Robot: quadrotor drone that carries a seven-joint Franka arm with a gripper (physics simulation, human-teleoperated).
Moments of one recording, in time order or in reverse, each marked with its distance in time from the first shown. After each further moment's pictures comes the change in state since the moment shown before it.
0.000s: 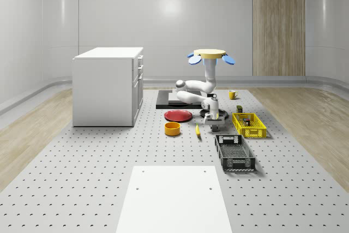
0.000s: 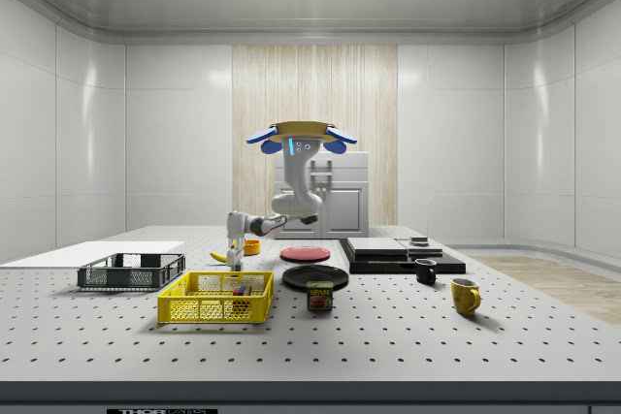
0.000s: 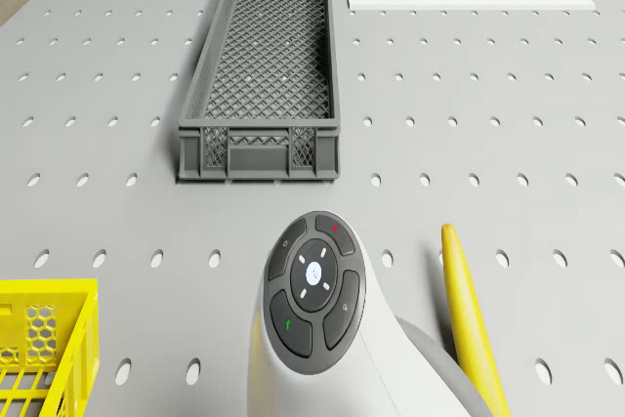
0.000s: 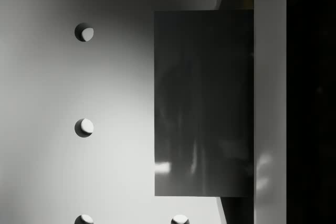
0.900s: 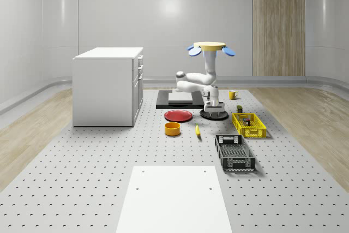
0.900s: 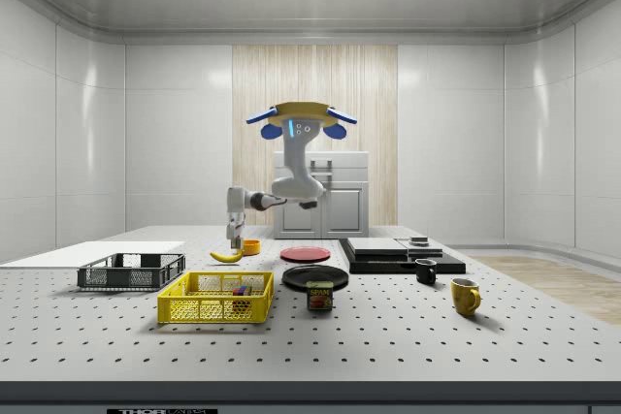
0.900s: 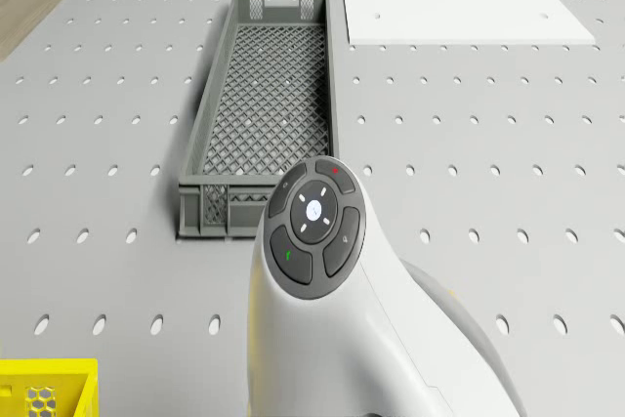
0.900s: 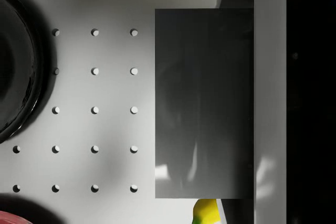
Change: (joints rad) arm 0.024 0.006 0.138 -0.040 0.130 -0.054 0.001
